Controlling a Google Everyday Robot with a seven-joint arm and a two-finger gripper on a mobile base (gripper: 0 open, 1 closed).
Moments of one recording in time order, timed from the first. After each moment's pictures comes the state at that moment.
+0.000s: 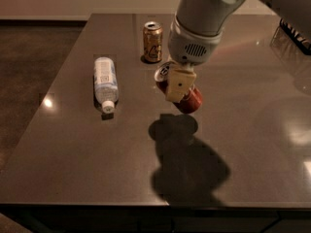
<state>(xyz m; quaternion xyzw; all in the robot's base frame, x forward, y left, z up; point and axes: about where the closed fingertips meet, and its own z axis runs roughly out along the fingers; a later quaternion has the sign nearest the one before) 0.500 -0.047 0.937 -0.68 0.72 0.02 0.14</state>
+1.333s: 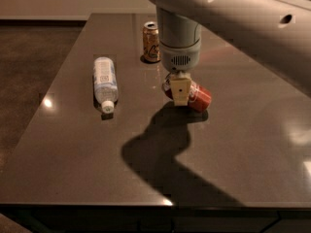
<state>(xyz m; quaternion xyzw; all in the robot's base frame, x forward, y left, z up) 0.536 -0.067 0.890 -0.69 0.72 -0.08 0.02</state>
